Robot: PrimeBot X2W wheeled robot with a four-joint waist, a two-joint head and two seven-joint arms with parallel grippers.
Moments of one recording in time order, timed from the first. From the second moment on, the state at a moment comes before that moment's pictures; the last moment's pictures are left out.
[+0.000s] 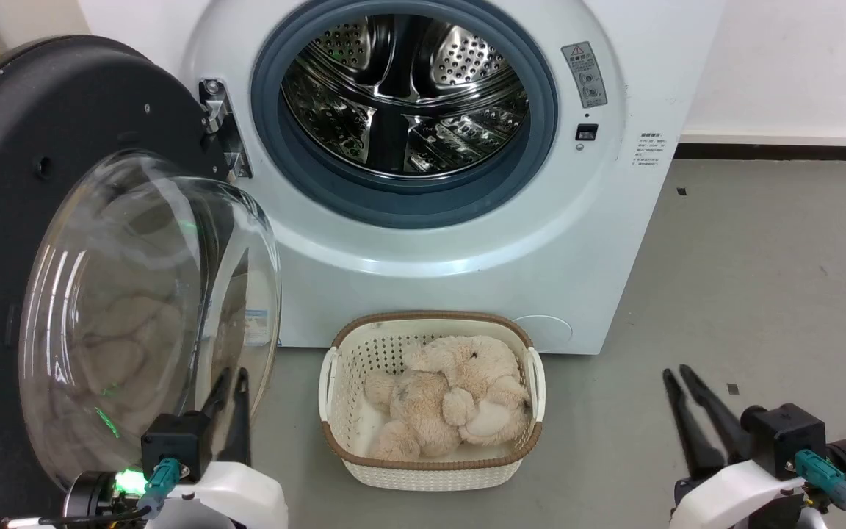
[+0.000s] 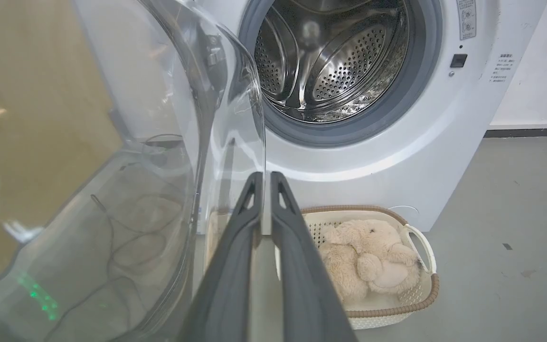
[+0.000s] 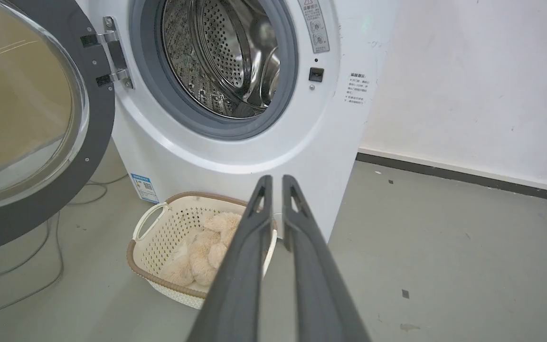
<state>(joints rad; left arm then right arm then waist) 0.02 0.05 0.00 0.00 0.00 0.01 0.00 0.01 -0.05 0.00 0.01 0.01 0.13 0.00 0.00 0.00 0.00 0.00</state>
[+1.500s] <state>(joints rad) -0.14 0.07 0.00 -0.11 -0.03 0.01 -0.08 0.01 -0.05 -0.09 0.02 0.06 0.13 -0.08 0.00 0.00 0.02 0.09</state>
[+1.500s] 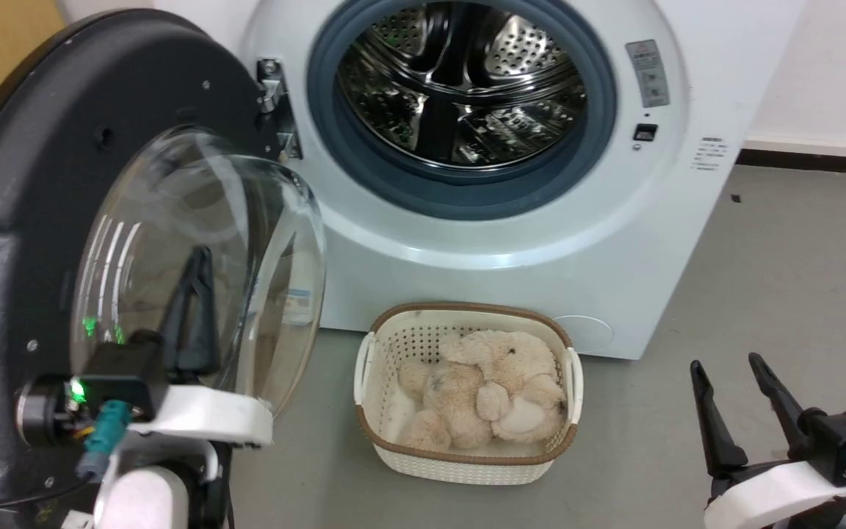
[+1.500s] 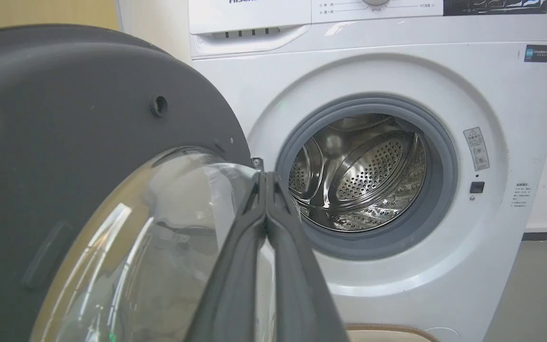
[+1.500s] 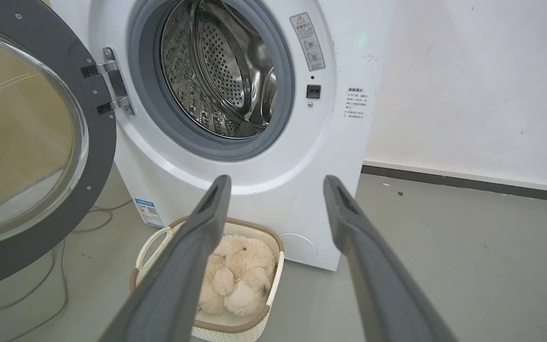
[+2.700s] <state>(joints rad) -0.37 0.12 0.31 -0.20 -0.44 -0.07 -0.12 0.01 -0.05 -0.17 0.06 0.09 0.13 -0.16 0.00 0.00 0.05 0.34</state>
